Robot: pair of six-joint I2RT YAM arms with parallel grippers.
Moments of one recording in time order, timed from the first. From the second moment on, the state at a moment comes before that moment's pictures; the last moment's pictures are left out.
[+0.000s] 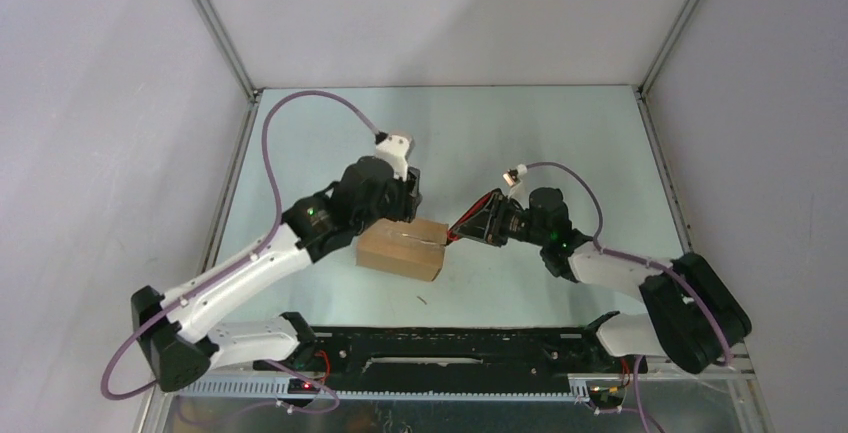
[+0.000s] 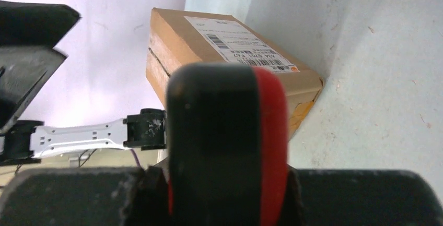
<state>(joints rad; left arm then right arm) -0.87 1.10 1.02 -0.42 -0.28 -0.22 0.53 1.35 0.45 0.58 -0.60 1.02</state>
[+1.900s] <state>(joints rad) -0.99 1.03 0.77 -0.85 -0.29 -1.92 1.00 1.17 0.32 0.68 0.06 0.98</state>
